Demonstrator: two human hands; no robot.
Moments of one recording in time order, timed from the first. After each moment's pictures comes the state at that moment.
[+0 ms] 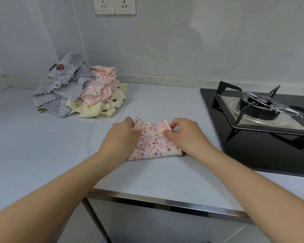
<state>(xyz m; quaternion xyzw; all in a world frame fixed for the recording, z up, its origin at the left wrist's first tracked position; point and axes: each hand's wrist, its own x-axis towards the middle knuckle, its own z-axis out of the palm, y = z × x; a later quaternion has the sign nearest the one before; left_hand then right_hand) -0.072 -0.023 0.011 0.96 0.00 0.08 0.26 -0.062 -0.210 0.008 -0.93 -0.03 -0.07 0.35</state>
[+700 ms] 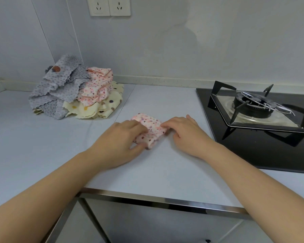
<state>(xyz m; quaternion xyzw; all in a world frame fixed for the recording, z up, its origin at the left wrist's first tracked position) -0.071 0.000 0.007 0.93 -0.33 0.15 0.11 -0.058 -0.233 0.007 -0.96 -0.20 -0.07 0.16</state>
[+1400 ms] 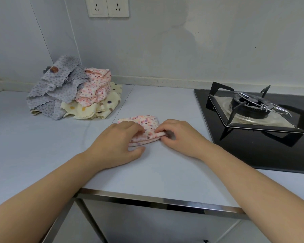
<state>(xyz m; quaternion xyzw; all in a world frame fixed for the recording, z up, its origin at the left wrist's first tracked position) -0.069 0.001 0.002 0.93 -0.32 0.17 0.12 -0.051 -0.232 -0.003 -0.92 -0.28 -0.11 0.26</state>
